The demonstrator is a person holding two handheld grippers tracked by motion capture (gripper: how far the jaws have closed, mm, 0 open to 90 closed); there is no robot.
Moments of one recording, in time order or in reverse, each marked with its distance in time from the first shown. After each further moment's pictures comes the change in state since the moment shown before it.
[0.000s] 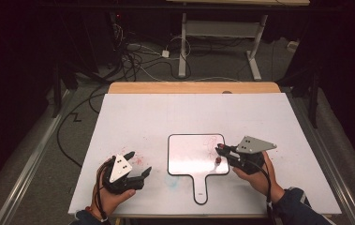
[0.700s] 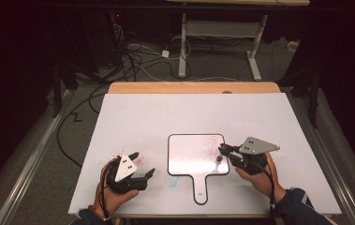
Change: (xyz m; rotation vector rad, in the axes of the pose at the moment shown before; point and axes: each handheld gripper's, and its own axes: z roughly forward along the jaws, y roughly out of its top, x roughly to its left) left arm -0.004 0.001 0.007 0.021 -0.026 0.020; right arm -0.003 -0.005 -0.006 -0.004 -0.031 0.005
